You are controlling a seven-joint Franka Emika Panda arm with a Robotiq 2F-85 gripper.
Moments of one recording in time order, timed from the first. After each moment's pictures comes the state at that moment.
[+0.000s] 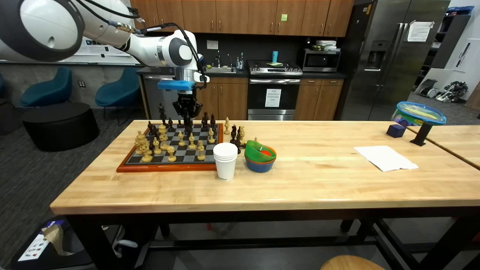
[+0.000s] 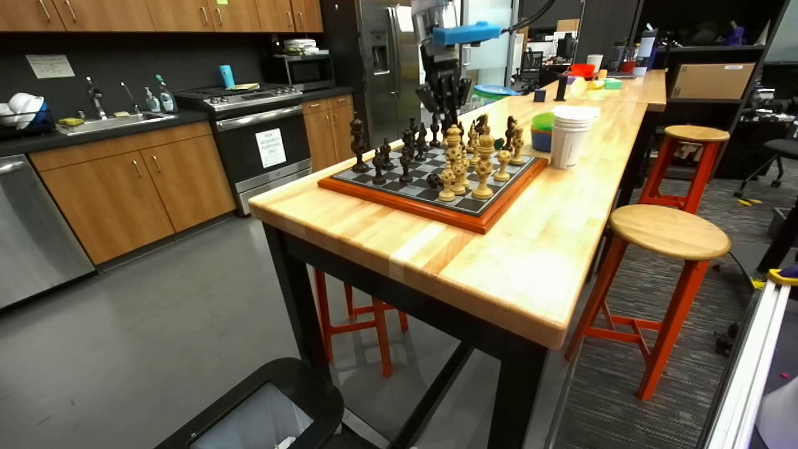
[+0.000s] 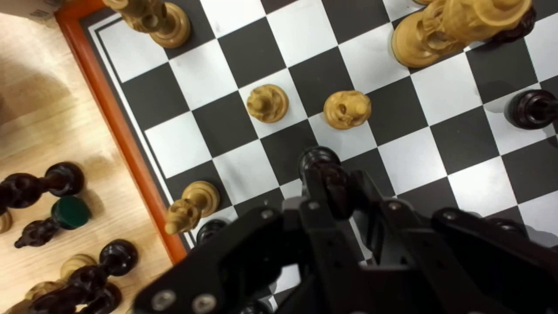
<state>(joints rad) -0.11 0.52 -0.09 -1.42 -0.03 1.76 -0.01</state>
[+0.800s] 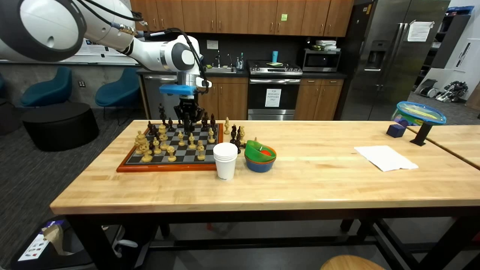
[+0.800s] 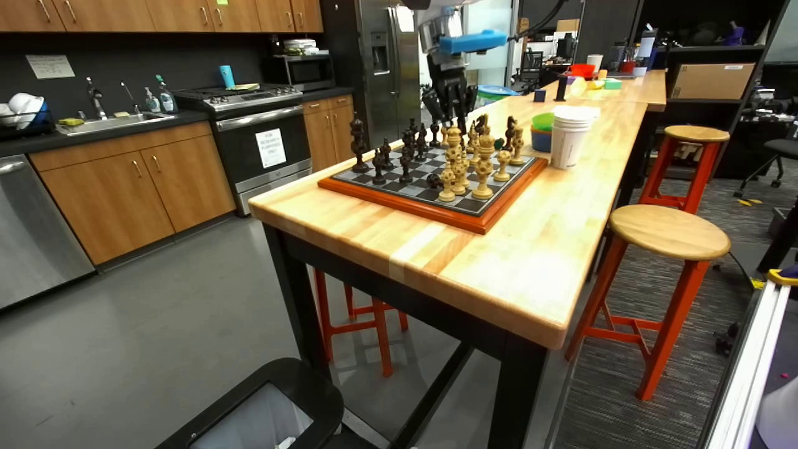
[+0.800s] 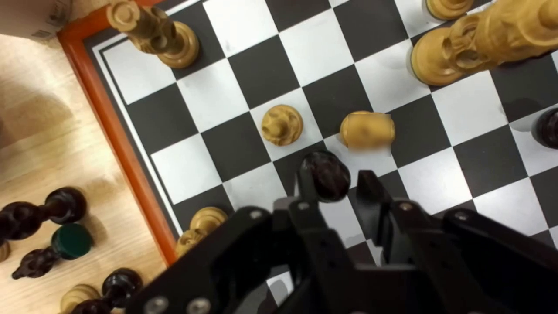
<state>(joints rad) -0.12 0.52 -0.09 -1.46 -0.03 1.77 -0.01</state>
